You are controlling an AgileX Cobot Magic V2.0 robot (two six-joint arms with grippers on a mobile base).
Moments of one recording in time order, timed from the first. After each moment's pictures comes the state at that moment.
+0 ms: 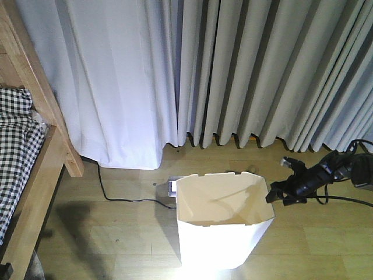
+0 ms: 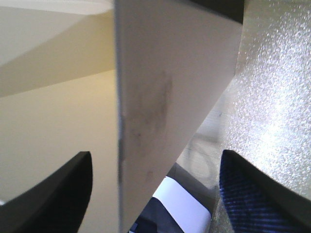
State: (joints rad) left arm -0.07 -0.02 0.03 0.00 0.36 0.08; right arm -0.29 3.13 -2.05 0.64 0.84 -0.87
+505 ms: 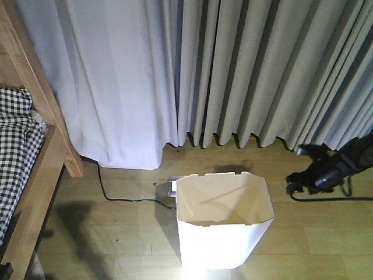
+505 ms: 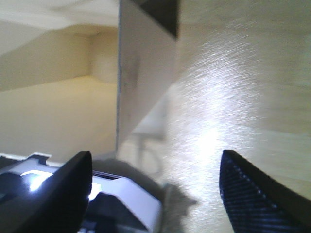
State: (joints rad) left arm -0.07 -0.02 0.03 0.00 0.36 0.08; right arm -0.29 2.62 -1.38 0.65 0.43 -0.97
